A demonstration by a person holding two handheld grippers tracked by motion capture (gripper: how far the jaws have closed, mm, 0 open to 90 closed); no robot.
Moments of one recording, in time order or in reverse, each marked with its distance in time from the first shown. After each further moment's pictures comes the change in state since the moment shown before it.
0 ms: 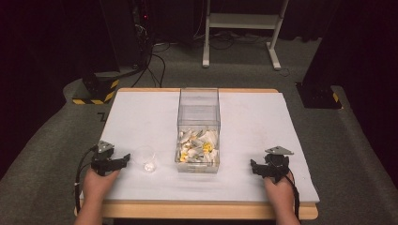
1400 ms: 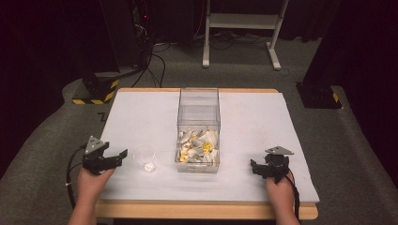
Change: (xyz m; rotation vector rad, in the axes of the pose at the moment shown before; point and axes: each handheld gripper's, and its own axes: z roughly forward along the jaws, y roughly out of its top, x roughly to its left) left arm -0.005 0.021 -0.047 -0.162 -0.063 0.020; right arm 0.000 0.000 0.000 0.001 0.002 0.001
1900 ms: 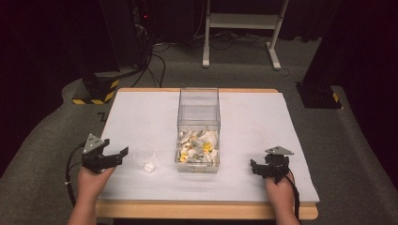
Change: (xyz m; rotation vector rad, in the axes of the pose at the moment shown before) left arm -0.007 0.012 -0.008 -0.057 -0.021 0.010; right arm 0.000 0.000 0.000 -0.002 -0.001 0.000
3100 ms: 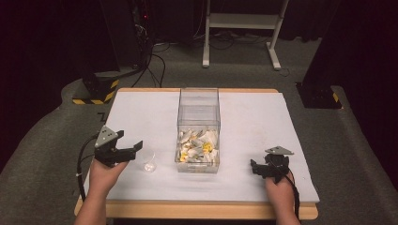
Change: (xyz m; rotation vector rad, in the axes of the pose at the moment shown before) left arm -0.041 0.041 0.005 -0.057 -0.098 0.049; right arm 0.000 0.000 0.000 0.000 0.000 -0.001
